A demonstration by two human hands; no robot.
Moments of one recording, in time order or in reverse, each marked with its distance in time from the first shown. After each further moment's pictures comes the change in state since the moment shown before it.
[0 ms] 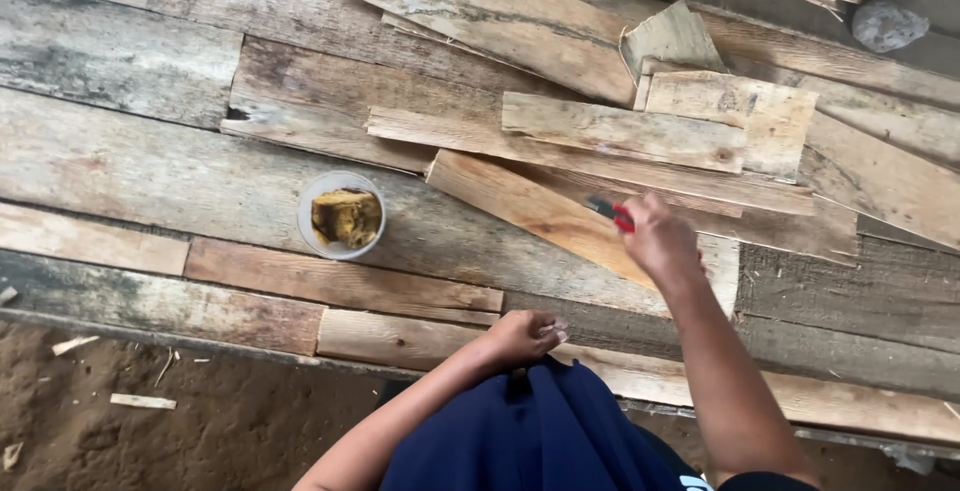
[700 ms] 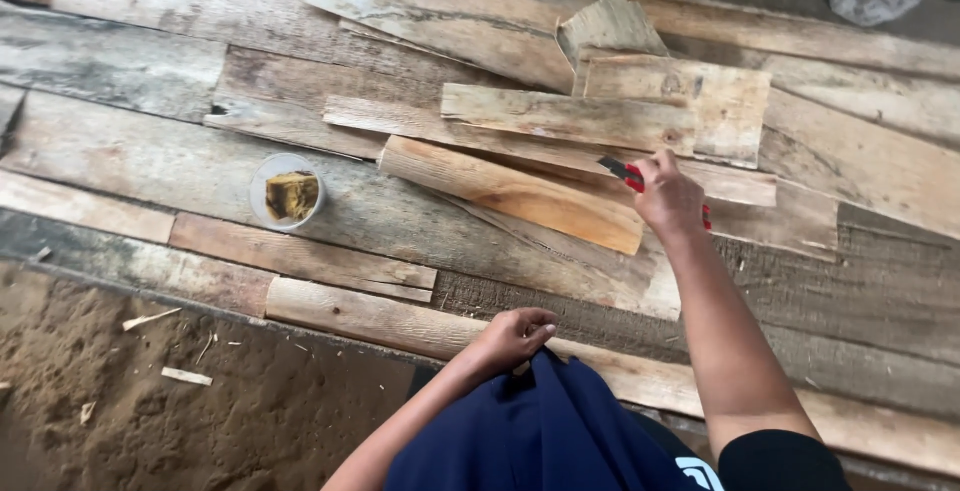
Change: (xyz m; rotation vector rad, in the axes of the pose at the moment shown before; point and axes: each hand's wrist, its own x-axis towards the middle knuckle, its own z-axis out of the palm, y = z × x) left_hand 0.026 0.060 0.110 -0.046 0.197 0.006; right_hand 0.077 0.160 0.045 0.105 0.104 -0.086
